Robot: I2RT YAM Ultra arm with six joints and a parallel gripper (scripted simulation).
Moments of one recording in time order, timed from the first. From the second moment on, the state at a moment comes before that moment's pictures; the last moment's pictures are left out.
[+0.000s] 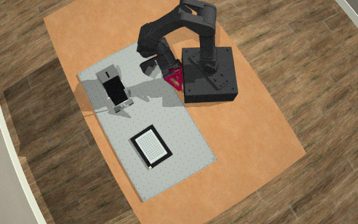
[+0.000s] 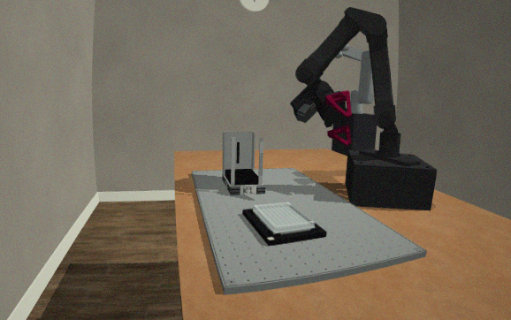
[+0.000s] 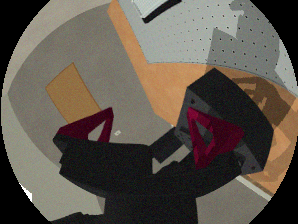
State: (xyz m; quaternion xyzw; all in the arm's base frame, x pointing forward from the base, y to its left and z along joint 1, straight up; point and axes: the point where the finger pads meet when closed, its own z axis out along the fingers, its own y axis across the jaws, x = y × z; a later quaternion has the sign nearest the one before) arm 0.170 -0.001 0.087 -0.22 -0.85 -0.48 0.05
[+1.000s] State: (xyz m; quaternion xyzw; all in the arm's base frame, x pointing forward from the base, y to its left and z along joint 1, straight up) arm 0.196 -0.009 0.077 -0.08 -0.90 -0.42 0.06
